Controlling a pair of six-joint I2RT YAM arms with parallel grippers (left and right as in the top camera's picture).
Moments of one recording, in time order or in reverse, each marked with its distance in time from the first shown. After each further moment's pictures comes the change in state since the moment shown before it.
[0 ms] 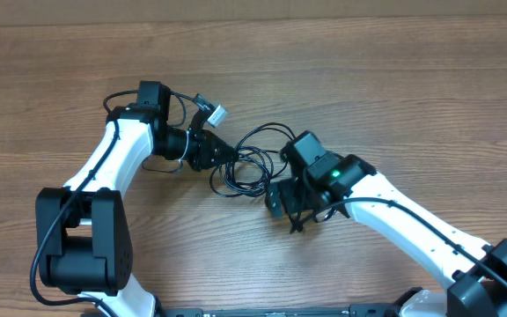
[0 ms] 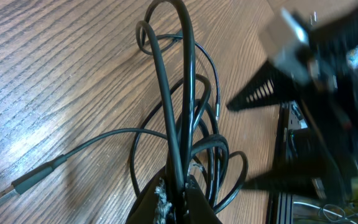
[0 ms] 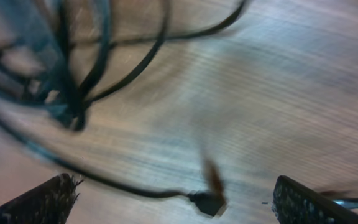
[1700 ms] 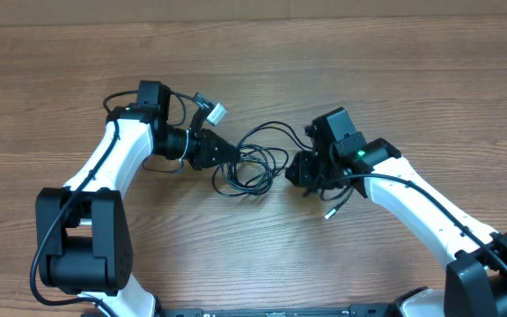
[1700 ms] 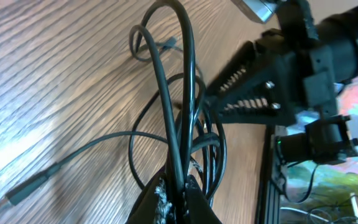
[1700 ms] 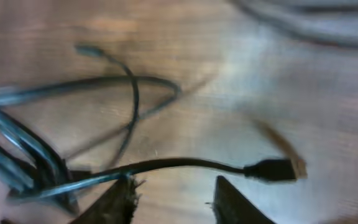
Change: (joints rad) left arm 0.000 0.000 0.000 0.008 0.050 -0.029; right arm -0.187 0.032 -0.001 0.132 -0.166 0.101
